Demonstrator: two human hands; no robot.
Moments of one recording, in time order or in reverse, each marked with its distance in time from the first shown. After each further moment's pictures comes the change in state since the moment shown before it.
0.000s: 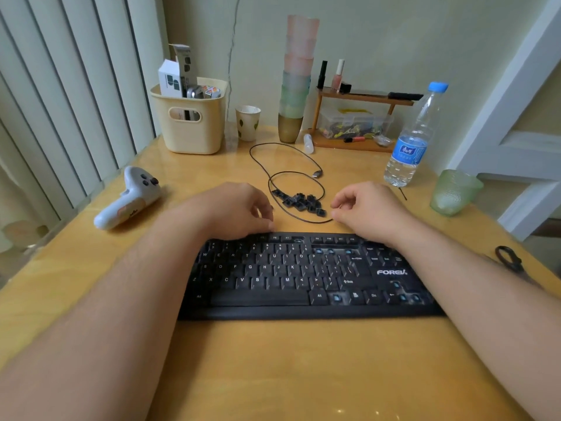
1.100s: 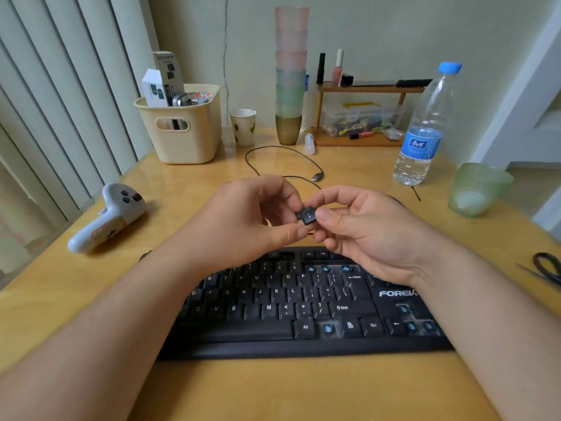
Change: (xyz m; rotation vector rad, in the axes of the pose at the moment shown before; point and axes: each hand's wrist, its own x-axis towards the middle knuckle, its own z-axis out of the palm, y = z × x) left_hand -0.007 0.047 0.018 -0.442 0.276 0.311; right_hand -0.026 -0.007 -0.005 1.183 -0.382 0.028
